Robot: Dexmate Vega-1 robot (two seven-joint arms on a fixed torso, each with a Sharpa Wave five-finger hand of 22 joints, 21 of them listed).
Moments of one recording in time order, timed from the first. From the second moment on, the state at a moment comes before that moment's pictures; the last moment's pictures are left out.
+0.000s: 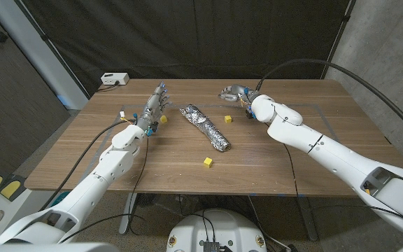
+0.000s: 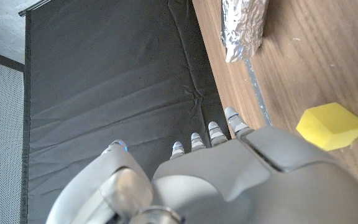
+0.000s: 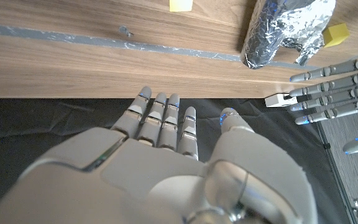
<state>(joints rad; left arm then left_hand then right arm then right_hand) 0.85 0.48 0.31 -1.33 -0.62 -0.23 -0.13 0.26 0.10 0.08 0.12 0.31 -0.17 -0.19 0.21 0.18 -0.14 -0.04 0.23 0.19 -0.10 0.05 0.23 0.19 -0.17 0.12 0.55 0.19 -0.54 -0.59 -0.81 -1.79 -0.39 -0.57 0.13 0.59 0.18 0.34 -0.03 0.21 0.30 -0.05 0.21 0.18 0.38 0.03 0.26 0.19 0.32 -0.02 0.19 0.17 0.27 0.02 0.24 0.19</state>
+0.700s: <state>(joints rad) 0.87 0.50 0.30 -1.36 -0.63 -0.23 -0.14 0.26 0.10 0.07 0.12 0.31 -0.15 -0.18 0.21 0.18 -0.11 -0.03 0.24 0.19 -0.08 0.06 0.23 0.19 -0.17 0.14 0.55 0.19 -0.47 -0.59 -0.95 -1.81 -0.56 -0.71 0.19 0.64 0.14 0.34 -0.08 0.20 0.31 -0.06 0.21 0.19 0.38 0.01 0.25 0.19 0.32 -0.04 0.19 0.17 0.29 0.01 0.24 0.19</state>
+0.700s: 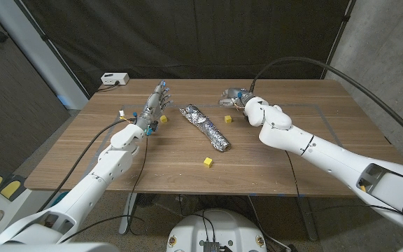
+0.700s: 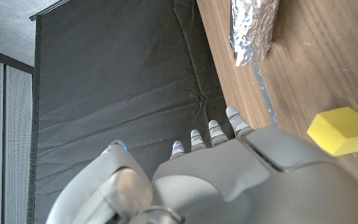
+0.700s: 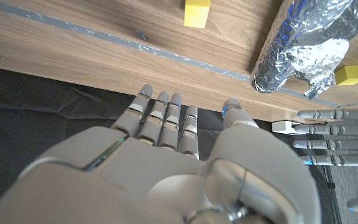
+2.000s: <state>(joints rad) 1.00 0.52 0.21 -1.54 -0.58 -0.16 0.05 0.29 0.09 0.05 0.10 0.31 -0.08 -0.18 0.21 0.18 -0.06 -0.03 0.23 0.19 -0.09 0.05 0.21 0.19 -0.17 0.14 0.51 0.19 -0.42 -0.53 -1.07 -1.72 -0.67 -0.72 0.23 0.66 0.08 0.30 -0.12 0.18 0.33 -0.06 0.20 0.19 0.38 0.00 0.24 0.19 0.31 -0.04 0.18 0.17 0.29 0.00 0.24 0.19</state>
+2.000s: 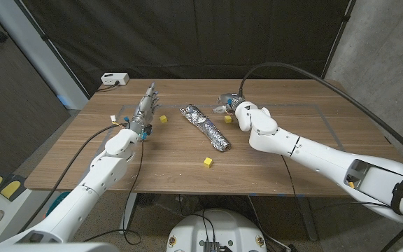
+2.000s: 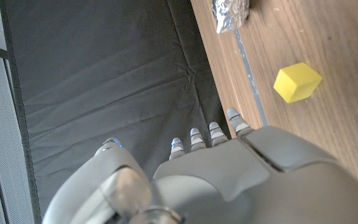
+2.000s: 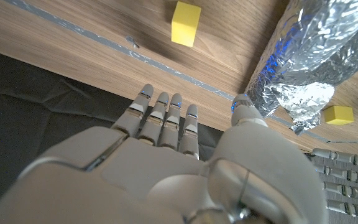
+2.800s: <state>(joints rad) 1.04 0.50 0.16 -1.54 -0.60 -0.21 0.04 0.28 0.12 0.04 0.12 0.32 -0.08 -0.18 0.21 0.18 -0.06 -0.03 0.23 0.19 -0.09 0.05 0.21 0.19 -0.17 0.14 0.51 0.19 -0.40 -0.48 -1.13 -1.66 -0.74 -0.71 0.23 0.69 0.04 0.28 -0.15 0.19 0.35 -0.07 0.20 0.19 0.39 -0.01 0.24 0.19 0.31 -0.04 0.18 0.17 0.30 -0.01 0.24 0.19</state>
